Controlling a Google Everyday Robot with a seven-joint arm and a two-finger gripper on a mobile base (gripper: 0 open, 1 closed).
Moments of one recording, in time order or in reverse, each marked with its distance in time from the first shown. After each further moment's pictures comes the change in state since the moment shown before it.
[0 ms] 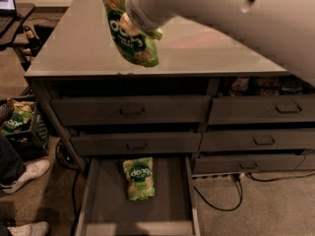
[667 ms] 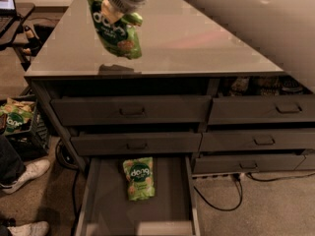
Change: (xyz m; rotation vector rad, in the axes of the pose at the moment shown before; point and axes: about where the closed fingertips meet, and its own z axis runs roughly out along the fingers) arm -0.045 -0.006 0.056 -0.074 0.023 -0.044
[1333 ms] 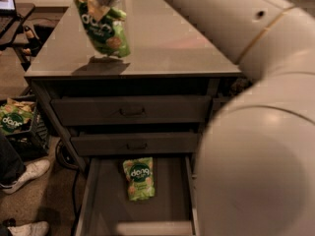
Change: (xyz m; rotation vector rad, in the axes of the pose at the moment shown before) arm -0.033 0.000 0.068 -0.105 0.067 -0.045
